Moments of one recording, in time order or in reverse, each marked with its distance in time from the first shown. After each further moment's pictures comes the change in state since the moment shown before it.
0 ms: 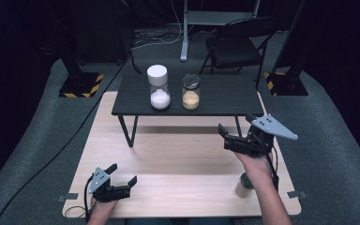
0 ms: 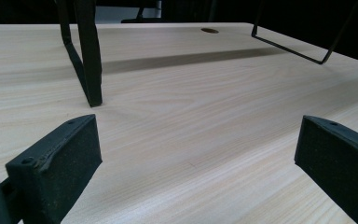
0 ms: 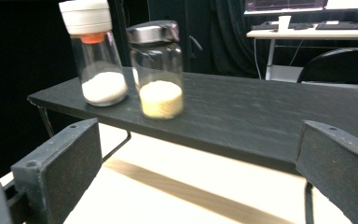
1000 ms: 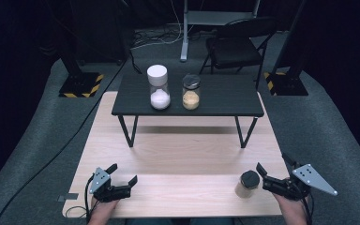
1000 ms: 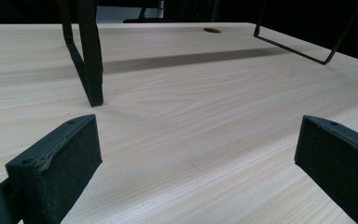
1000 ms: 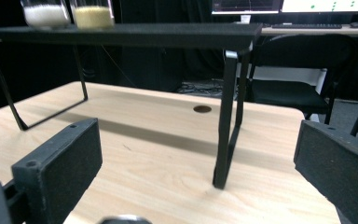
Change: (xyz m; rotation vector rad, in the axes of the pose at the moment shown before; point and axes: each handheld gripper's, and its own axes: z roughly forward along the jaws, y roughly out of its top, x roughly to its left) left arm -0.001 0.000 0.001 0.001 0.008 0.000; right arm -0.077 -0.117 -0.085 -0.041 -0.094 -0.037
